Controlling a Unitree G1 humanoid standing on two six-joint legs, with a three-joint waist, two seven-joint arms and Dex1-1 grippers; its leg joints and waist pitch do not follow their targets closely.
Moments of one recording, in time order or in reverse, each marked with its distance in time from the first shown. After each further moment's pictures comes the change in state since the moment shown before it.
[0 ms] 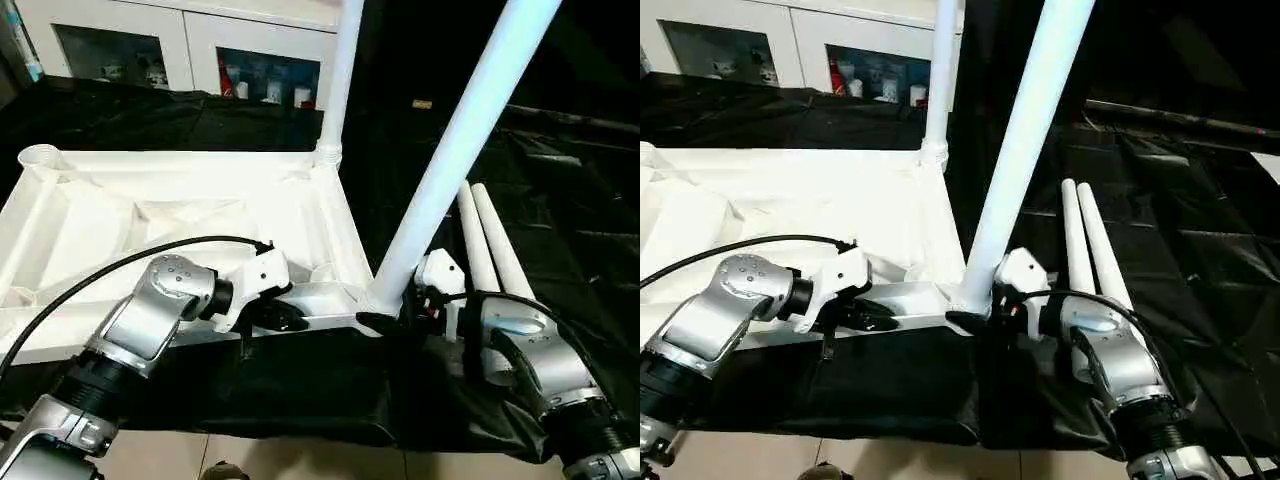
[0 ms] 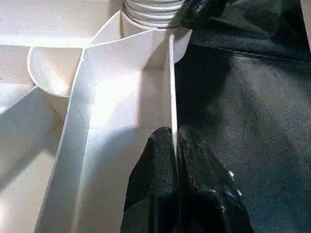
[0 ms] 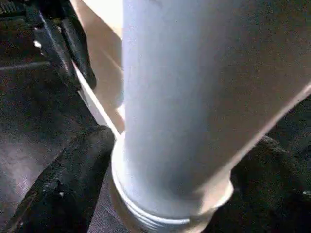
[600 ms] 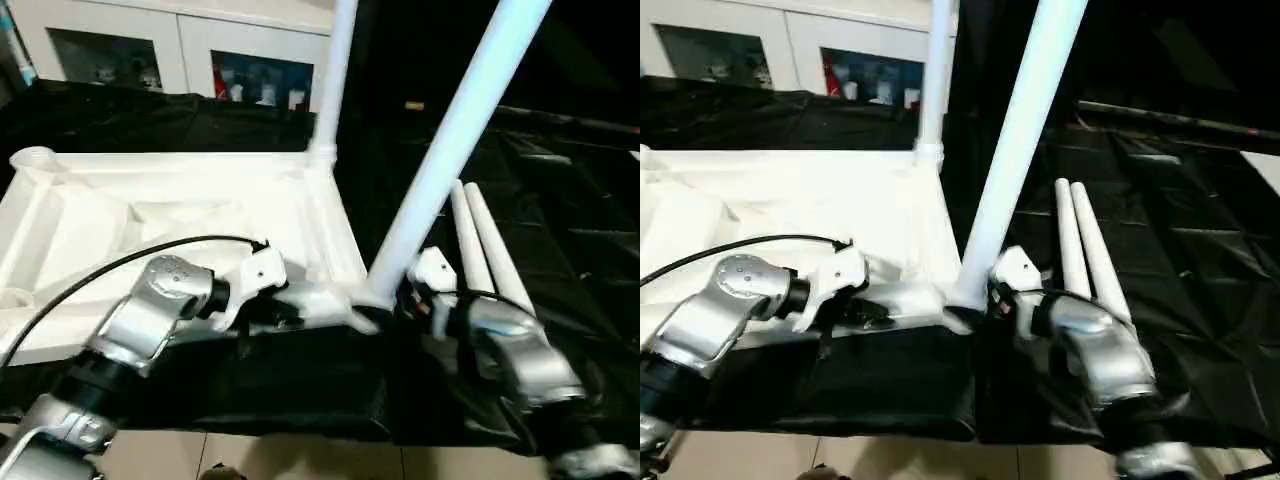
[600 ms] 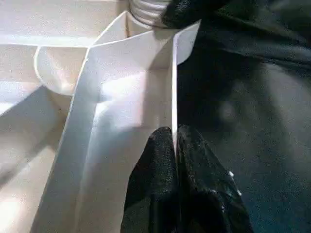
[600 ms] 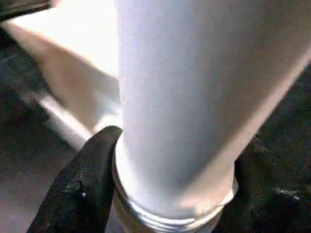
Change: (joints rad) left arm -0.030 -0.078 0.022 0.065 0.041 0.046 0.163; right arm -0.042 0.161 -0.072 0.147 -0.005 -0.009 -0.272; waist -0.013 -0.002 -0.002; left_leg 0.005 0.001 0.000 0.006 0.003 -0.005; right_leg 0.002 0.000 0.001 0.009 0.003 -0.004
